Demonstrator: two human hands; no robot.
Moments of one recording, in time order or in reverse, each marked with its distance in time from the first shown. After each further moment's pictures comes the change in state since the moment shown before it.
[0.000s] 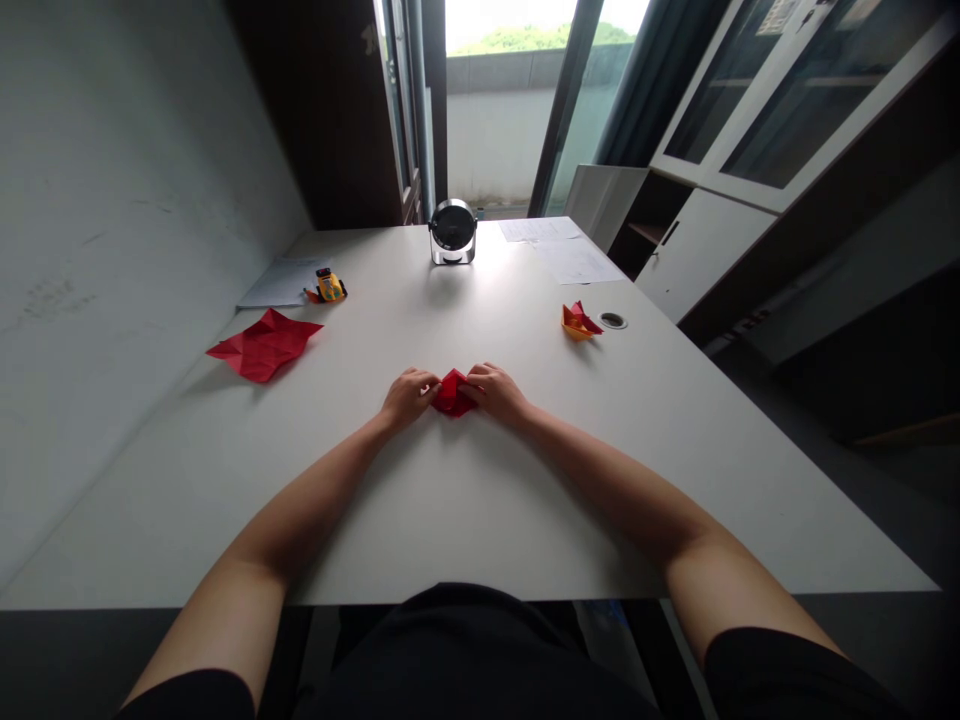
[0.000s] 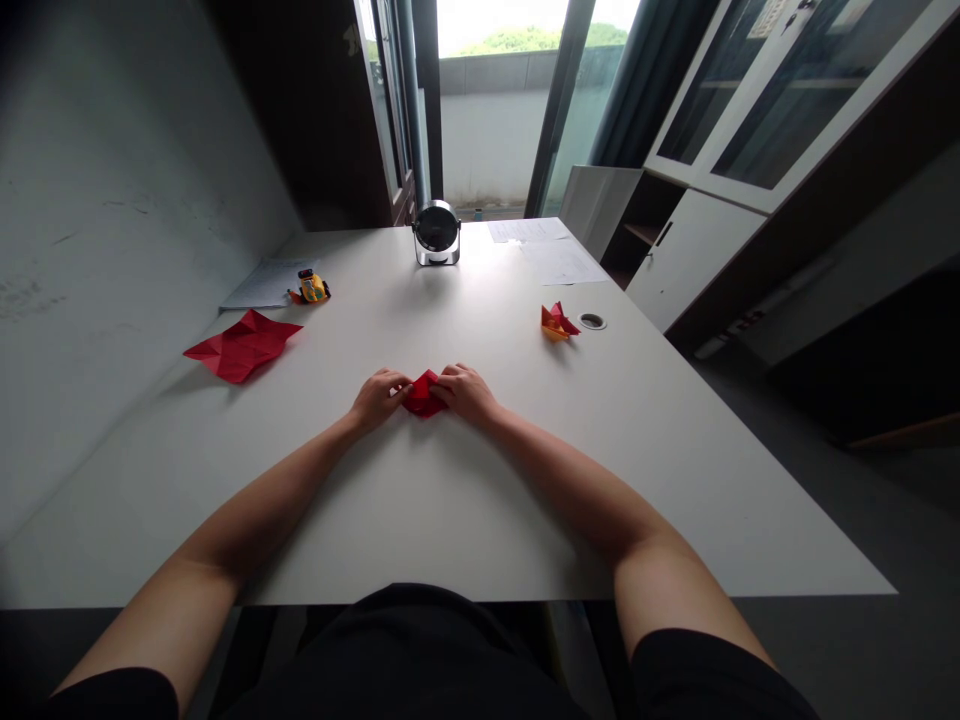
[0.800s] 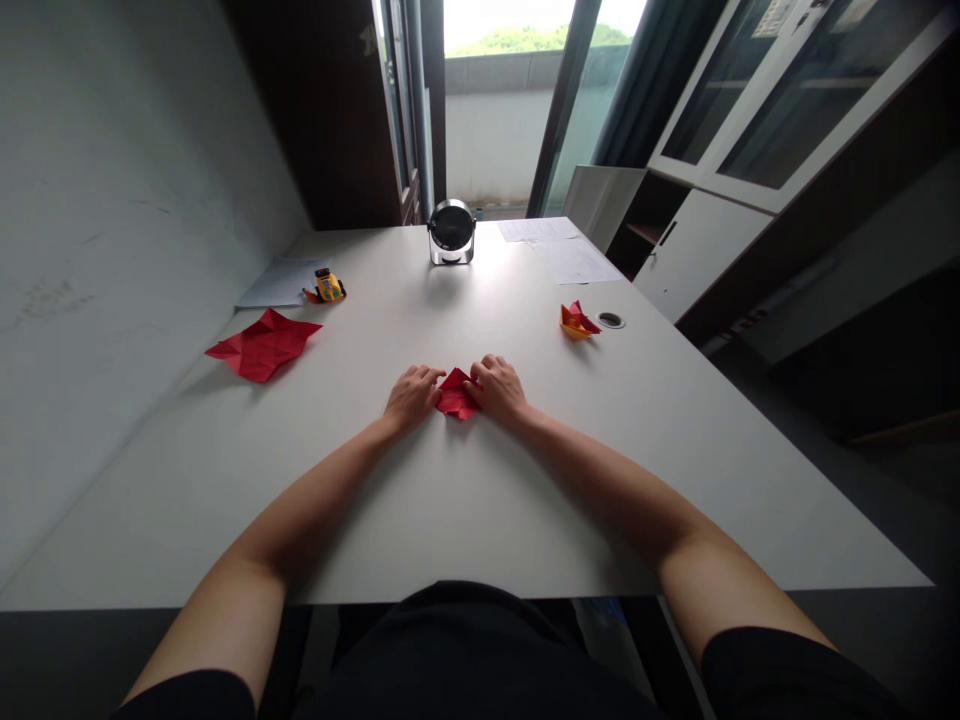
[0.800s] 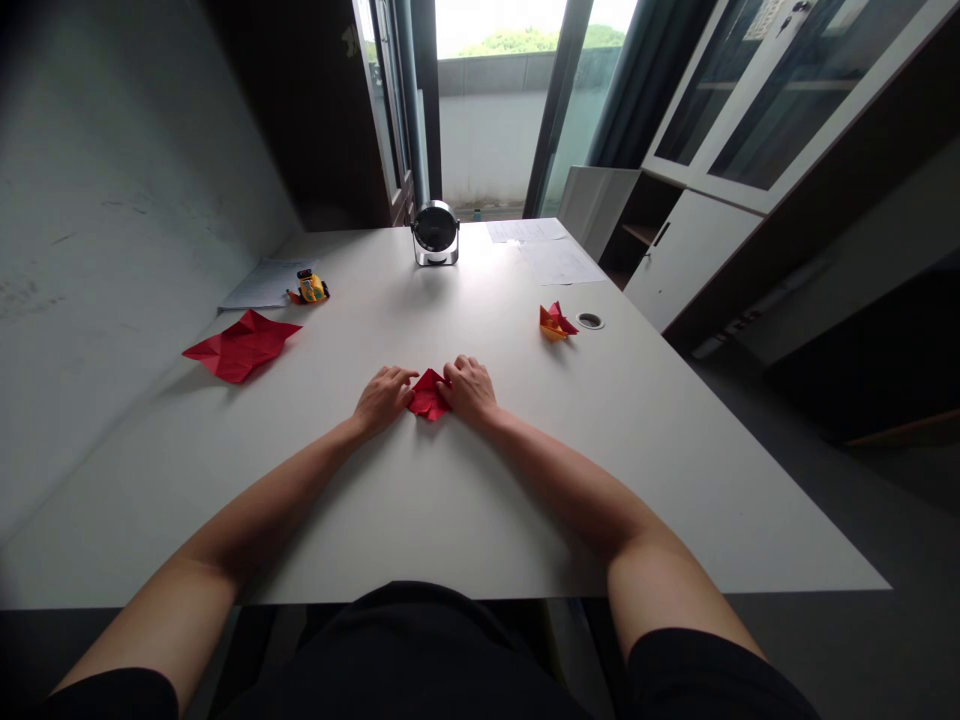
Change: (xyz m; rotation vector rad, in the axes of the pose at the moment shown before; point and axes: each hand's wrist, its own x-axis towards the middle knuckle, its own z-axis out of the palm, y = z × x) left_hand -0.002 0.010 0.010 0.179 0.016 0.042; right_hand 0.000 -0.007 0.001 -0.306 0.061 0.226
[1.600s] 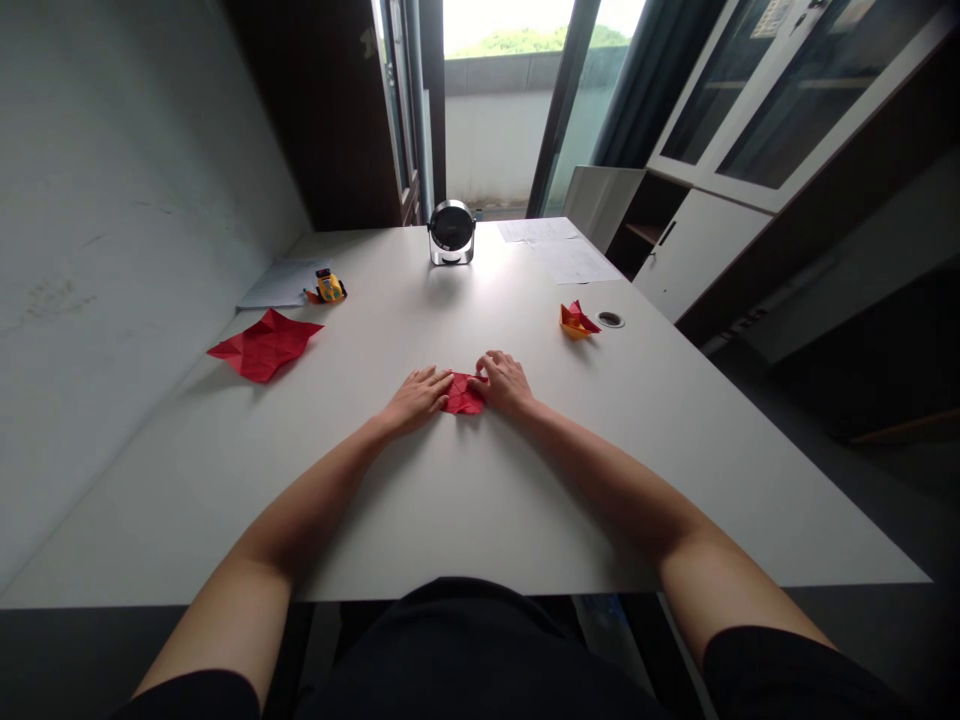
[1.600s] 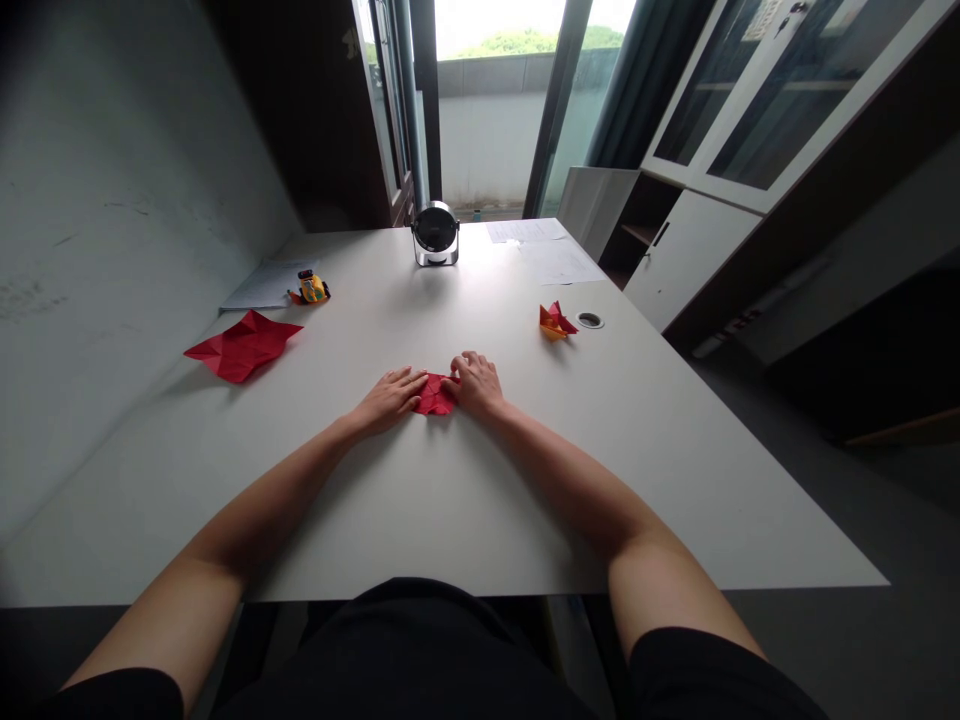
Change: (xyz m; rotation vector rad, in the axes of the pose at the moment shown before) left_hand 0.001 -0.014 0.007 -0.032 -0.264 0.079; right_hand 0.005 0.021 0.008 0.052 0.003 0.059
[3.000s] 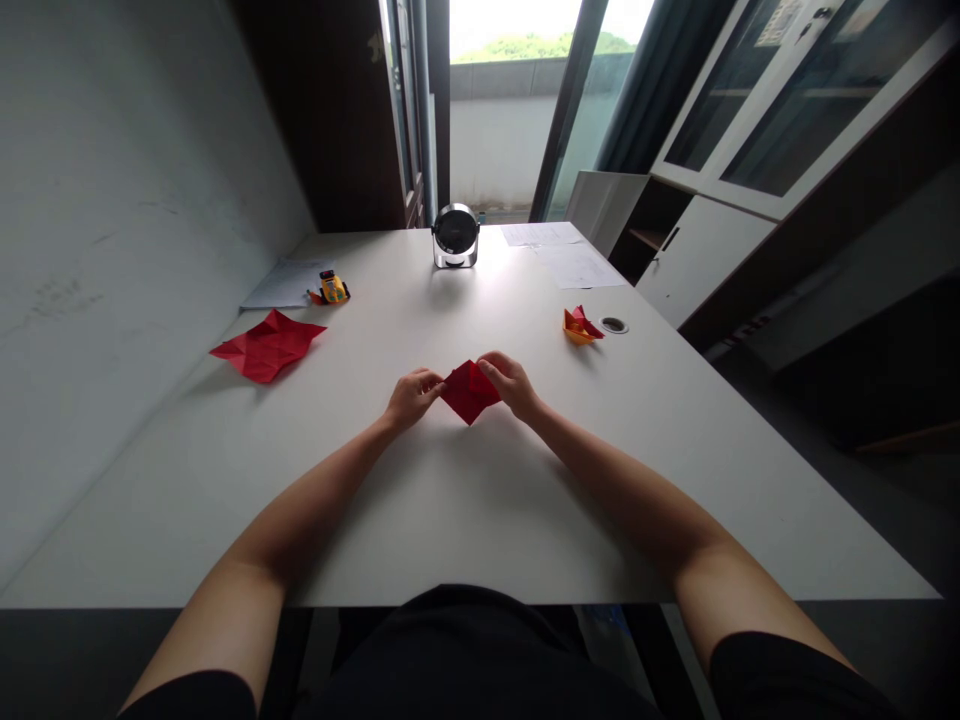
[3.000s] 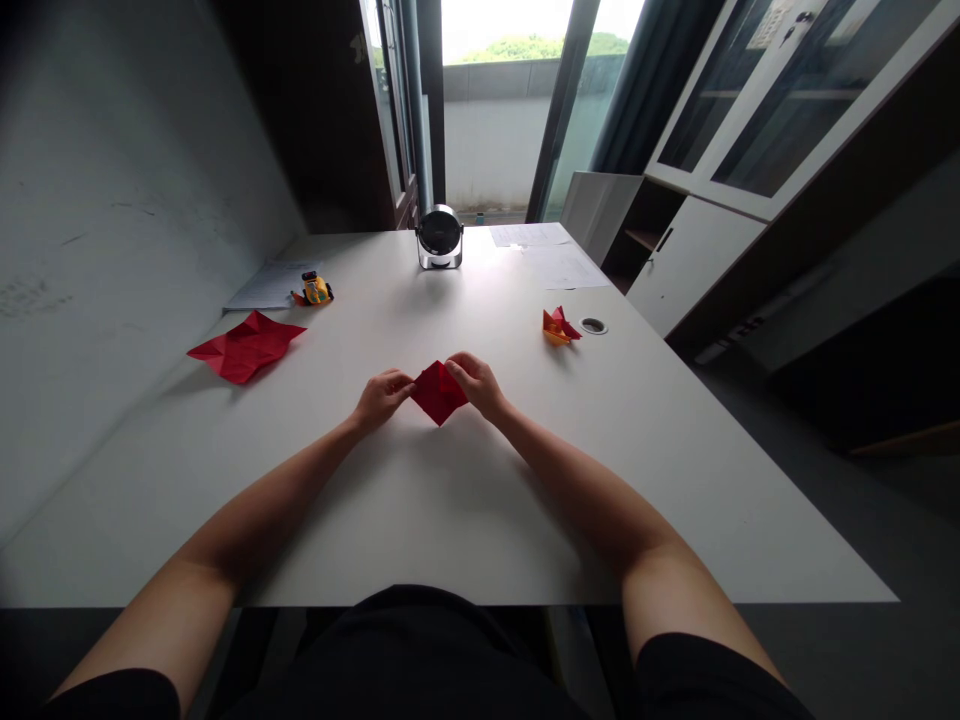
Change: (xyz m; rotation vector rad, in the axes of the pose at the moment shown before) left_hand -0.001 0.008 -0.012 -0.487 0.367 -0.133; right_hand -0.003 -0.022 -0.025 1.140 0.045 0.075
